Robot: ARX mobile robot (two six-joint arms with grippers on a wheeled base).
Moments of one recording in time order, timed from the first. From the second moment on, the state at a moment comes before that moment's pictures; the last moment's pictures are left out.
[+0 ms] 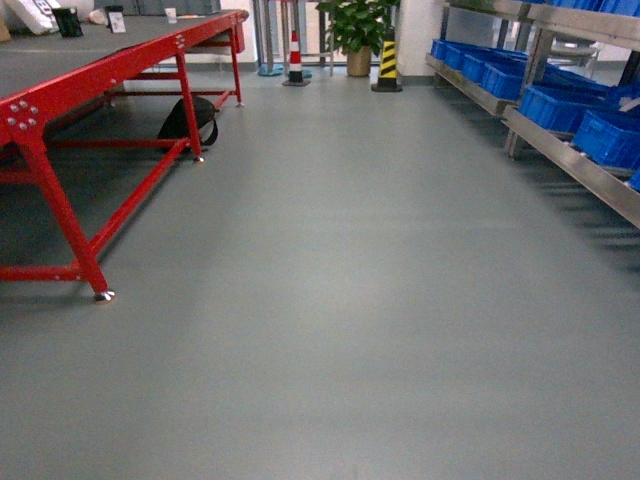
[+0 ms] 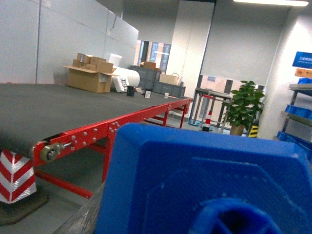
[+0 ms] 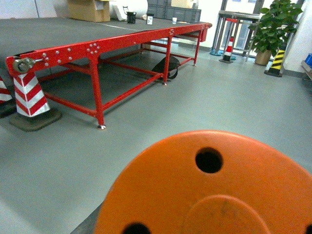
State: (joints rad) left arm -0.19 0.52 0.04 0.85 -0.53 0.03; right arm -0.02 0.56 0.09 0.46 -0.45 -0.09
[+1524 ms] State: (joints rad) left arm -0.19 0.52 0.04 0.85 -0.53 0.03; right arm -0.02 0.56 0.09 0.46 -0.45 -0.09
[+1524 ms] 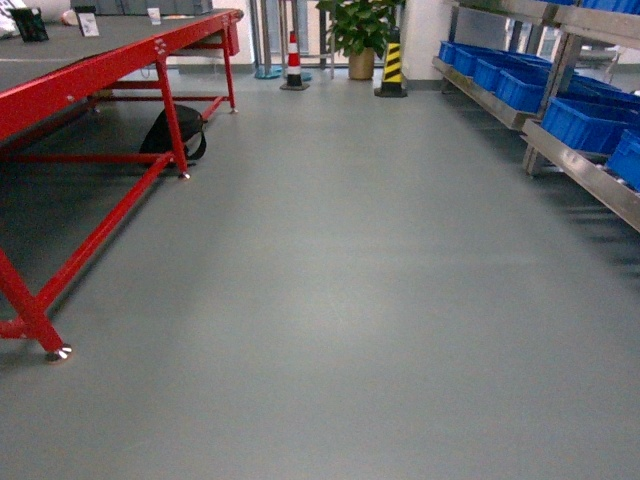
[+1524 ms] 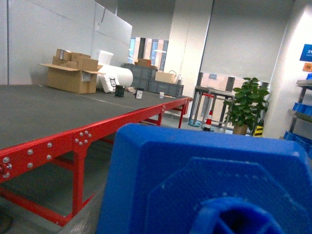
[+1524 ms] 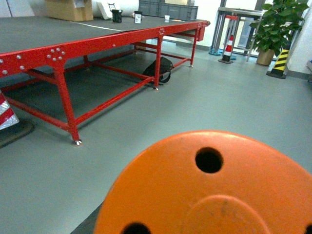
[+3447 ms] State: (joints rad) left arm -0.19 0.52 0.04 0.84 -0.53 0.03; right arm -0.02 0.56 0.09 0.45 -0.45 -0.09
